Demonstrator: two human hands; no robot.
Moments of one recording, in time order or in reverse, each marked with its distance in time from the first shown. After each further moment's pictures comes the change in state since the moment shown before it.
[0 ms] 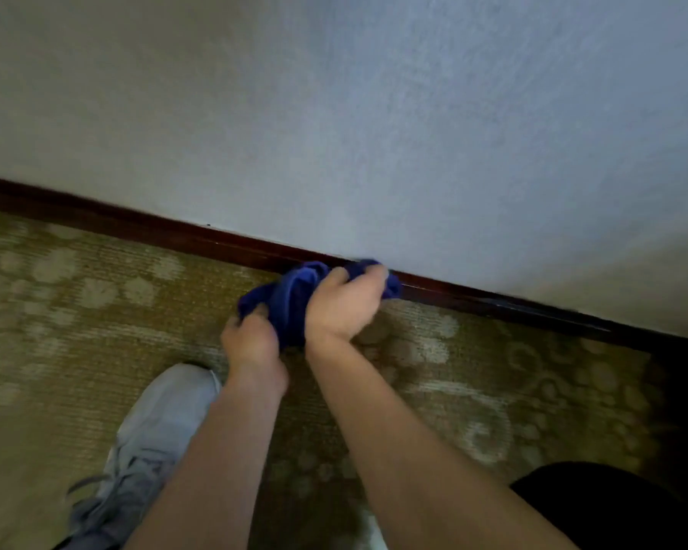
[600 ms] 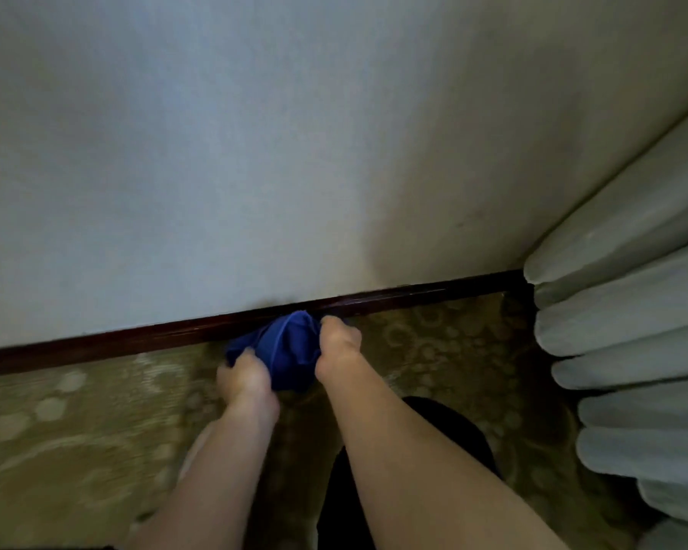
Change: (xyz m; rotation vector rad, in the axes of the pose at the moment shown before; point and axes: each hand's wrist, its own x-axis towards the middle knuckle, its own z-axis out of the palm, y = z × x) left_hand -0.128 -0.072 0.081 0.283 -0.066 0.055; right_hand 0.084 0.022 -0.174 0.468 -0.241 0.674
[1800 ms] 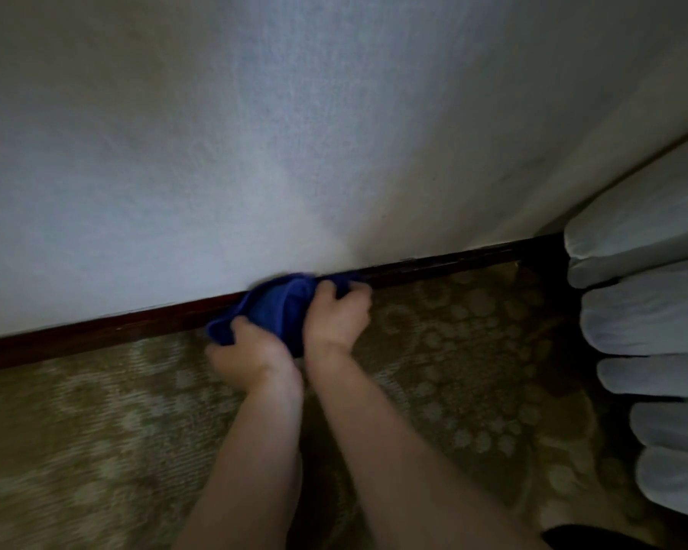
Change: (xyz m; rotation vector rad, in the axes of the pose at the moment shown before) left_hand 0.046 -0.046 0.078 0.033 0.299 0.120; right_hand 0.059 -0.006 0.005 -0.145 0.345 -0.448
